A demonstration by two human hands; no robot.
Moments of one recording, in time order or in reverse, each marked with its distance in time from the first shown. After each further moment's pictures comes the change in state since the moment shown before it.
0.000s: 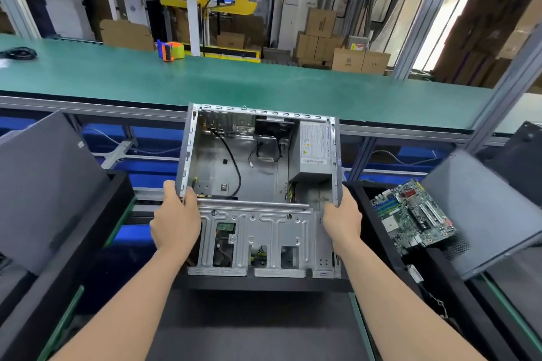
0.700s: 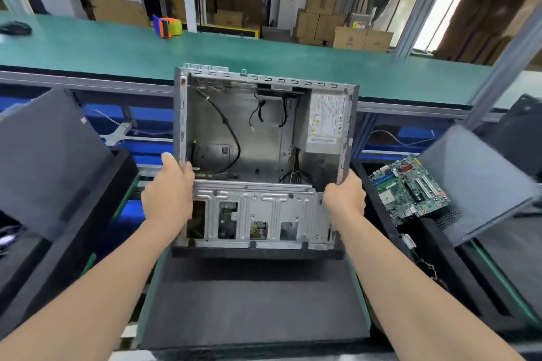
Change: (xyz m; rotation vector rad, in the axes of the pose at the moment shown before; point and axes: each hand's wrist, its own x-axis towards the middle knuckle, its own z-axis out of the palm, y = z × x) left_hand -0.004 -0.018 -0.025 0.354 0.080 0.254; right_hand -0.025 0.002 -0.011 -0.145 0.086 0.110
